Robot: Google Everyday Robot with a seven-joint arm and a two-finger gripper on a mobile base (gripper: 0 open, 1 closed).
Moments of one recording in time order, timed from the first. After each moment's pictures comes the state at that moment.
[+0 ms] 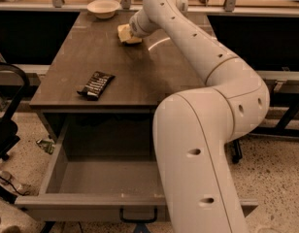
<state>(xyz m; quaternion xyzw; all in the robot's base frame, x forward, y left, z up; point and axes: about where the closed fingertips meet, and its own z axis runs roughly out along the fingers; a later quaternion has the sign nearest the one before) 0.910 0.049 0.835 -0.28 0.86 0.14 0.41</state>
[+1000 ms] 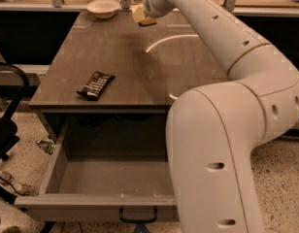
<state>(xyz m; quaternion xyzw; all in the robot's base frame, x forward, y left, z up) 0.897 -0.009 0.919 -0.26 0.85 0.08 0.45</state>
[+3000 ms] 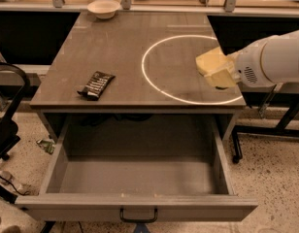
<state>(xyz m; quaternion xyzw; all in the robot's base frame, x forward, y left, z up) 0.558 -0.188 0.921 -0.34 0.84 0.02 0.43</state>
